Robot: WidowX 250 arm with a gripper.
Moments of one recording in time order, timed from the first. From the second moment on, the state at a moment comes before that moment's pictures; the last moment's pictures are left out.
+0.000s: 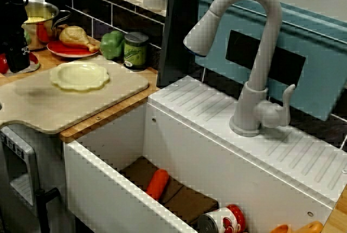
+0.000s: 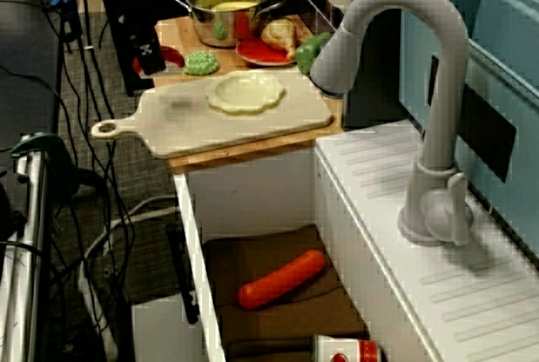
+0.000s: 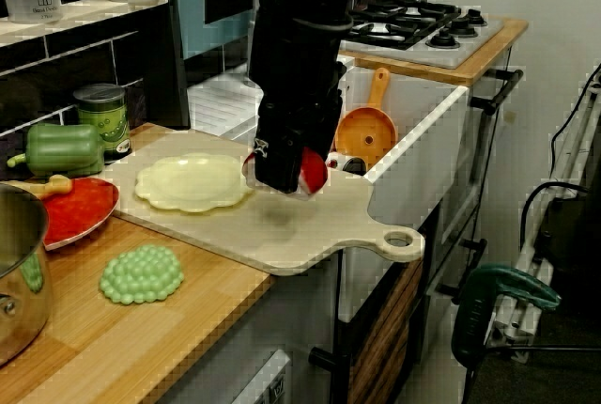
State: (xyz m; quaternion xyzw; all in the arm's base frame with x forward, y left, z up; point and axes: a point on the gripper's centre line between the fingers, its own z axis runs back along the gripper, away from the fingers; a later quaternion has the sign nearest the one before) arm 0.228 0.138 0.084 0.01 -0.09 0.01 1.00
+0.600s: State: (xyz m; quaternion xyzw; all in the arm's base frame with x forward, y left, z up) arm 0.229 0.141 0.083 0.02 -0.10 0.01 0.99
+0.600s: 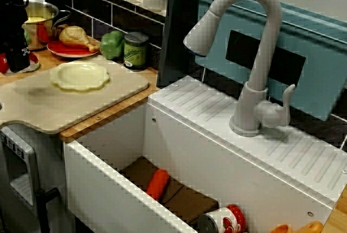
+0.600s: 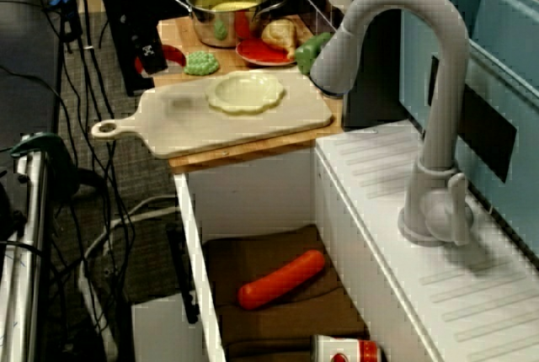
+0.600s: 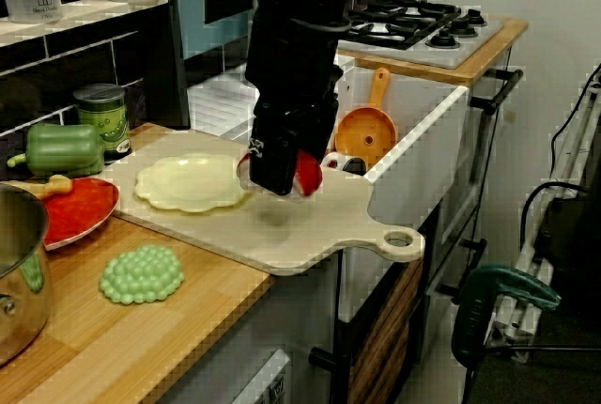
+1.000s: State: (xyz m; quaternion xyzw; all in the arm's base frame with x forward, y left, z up) arm 0.223 0.135 0.073 0.02 -0.09 0.01 1.00
